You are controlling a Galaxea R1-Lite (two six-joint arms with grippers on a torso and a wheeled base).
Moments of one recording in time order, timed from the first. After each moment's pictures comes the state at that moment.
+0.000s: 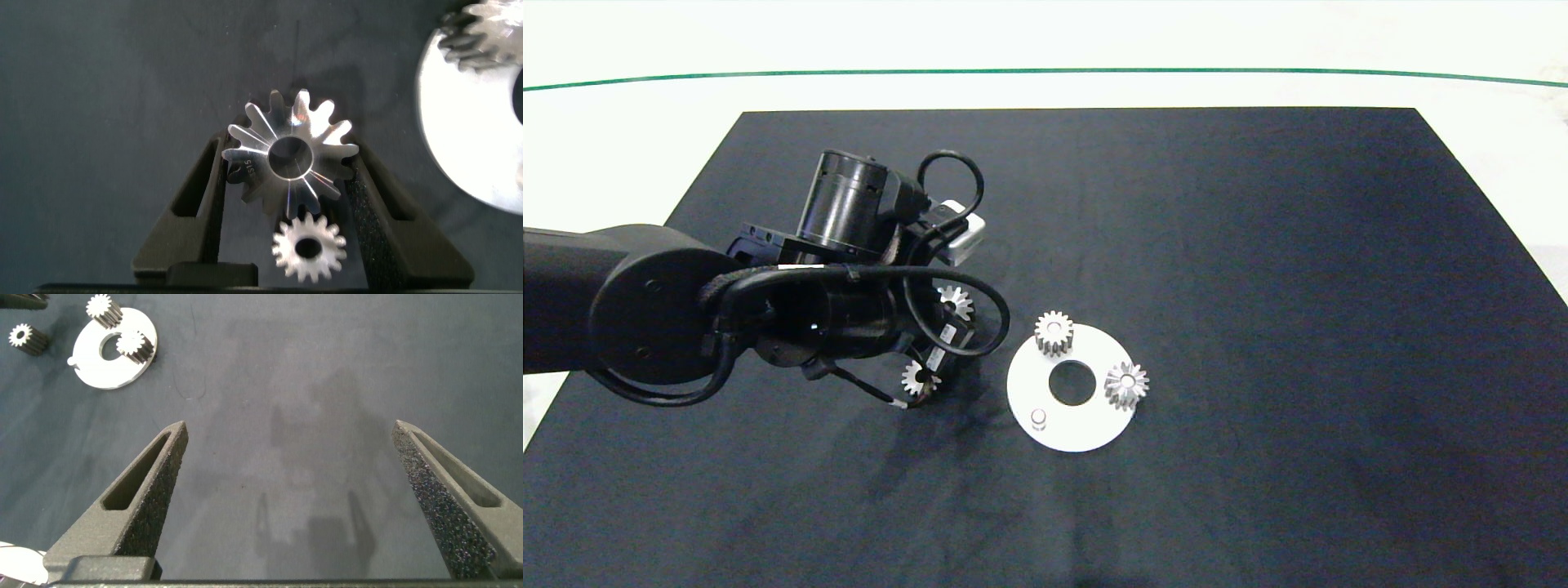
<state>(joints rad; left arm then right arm) -0.56 1.71 -1.23 0.10 0.25 0.31 0.06 0.41 -0.54 0.28 0.13 0.04</state>
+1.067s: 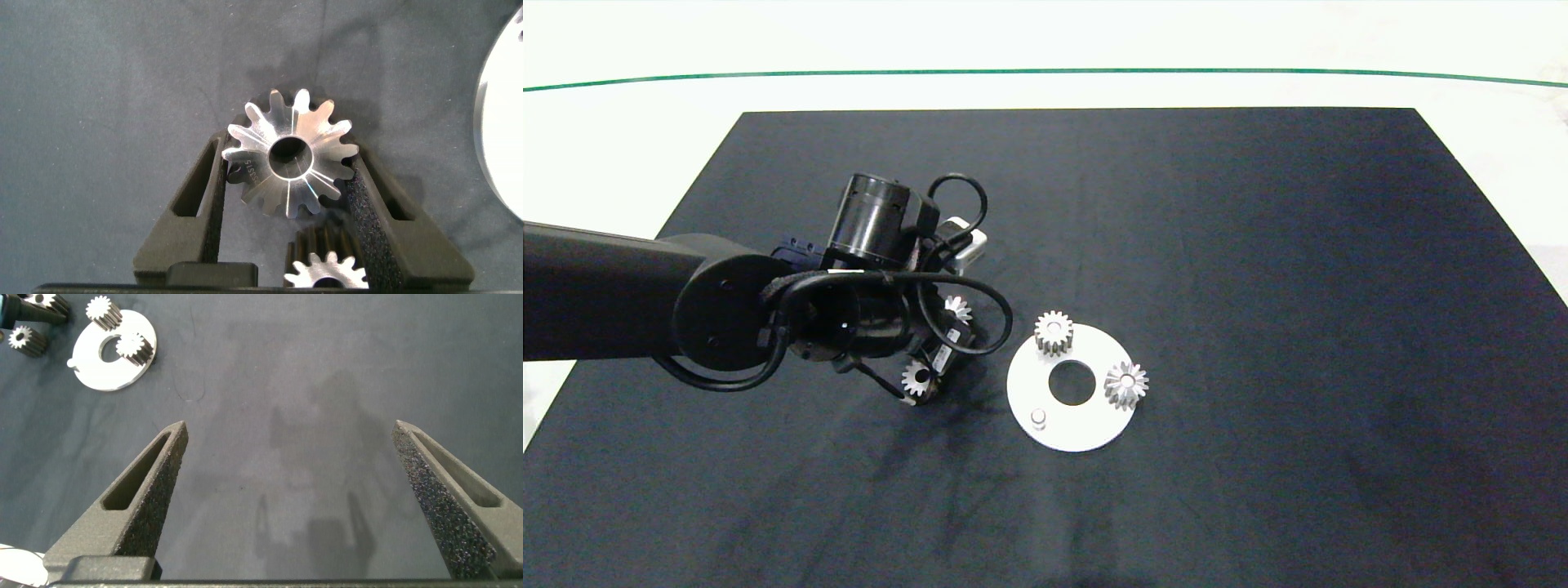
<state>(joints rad) -0.52 1.79 -1.26 0.10 0.25 0.30 0.06 0.41 -0.55 0.27 0.13 0.04</state>
